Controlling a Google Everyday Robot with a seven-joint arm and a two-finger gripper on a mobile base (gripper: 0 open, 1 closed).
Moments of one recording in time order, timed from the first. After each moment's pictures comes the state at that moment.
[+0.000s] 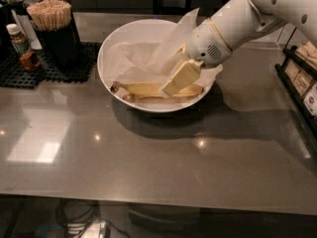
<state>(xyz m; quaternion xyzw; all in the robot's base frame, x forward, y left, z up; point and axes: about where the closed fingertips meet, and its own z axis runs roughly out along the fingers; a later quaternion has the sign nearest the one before) 0.545 -0.027 0.907 -0.61 0.69 0.28 0.26</state>
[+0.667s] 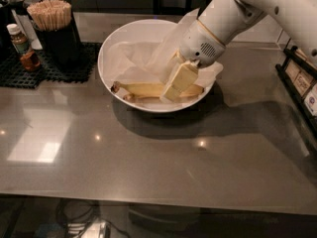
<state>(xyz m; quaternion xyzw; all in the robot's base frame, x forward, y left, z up) 0.536 -0.023 0.894 -0.66 0.68 0.27 0.17</state>
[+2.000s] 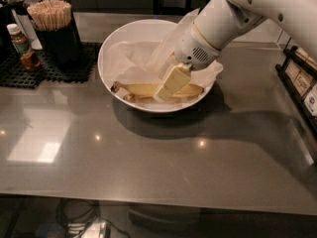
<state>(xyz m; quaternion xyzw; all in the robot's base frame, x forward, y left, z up) 0.544 -0.012 0.894 -0.63 0.71 0.22 0.21</state>
